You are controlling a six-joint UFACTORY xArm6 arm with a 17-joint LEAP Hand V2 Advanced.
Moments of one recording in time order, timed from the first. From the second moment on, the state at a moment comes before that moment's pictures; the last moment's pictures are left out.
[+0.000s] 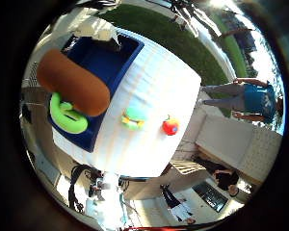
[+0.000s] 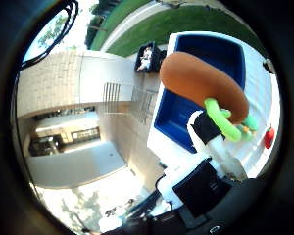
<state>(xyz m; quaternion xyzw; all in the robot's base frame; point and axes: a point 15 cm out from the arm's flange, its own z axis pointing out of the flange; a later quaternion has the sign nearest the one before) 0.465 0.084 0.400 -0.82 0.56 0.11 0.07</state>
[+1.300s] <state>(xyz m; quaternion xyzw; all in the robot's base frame) 0.414 -0.189 0.188 -0.71 0.69 0.08 -0.09</state>
